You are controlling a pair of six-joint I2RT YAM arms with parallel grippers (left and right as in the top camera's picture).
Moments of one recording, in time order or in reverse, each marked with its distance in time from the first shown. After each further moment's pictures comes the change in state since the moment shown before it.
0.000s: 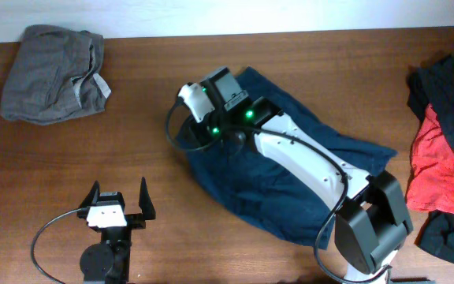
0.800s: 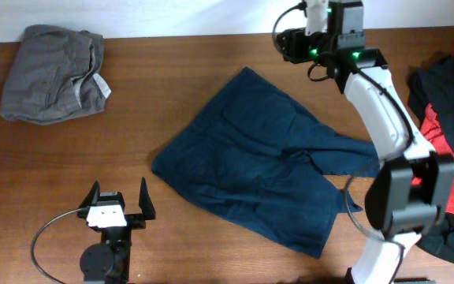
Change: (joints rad) left arm 0.000 0.000 0.000 0.000 0.000 0.000; right arm -0.566 0.105 0.175 0.216 0.083 -0.006
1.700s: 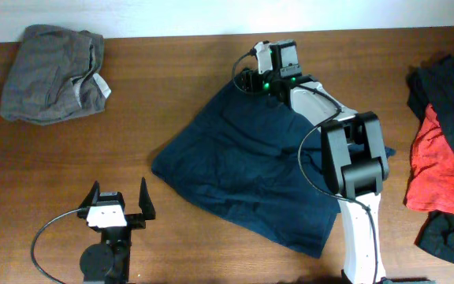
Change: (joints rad) left arm 0.000 0.000 0.000 0.000 0.000 0.000; right arm 0.146 0.380 0.001 0.203 0.077 -0.008
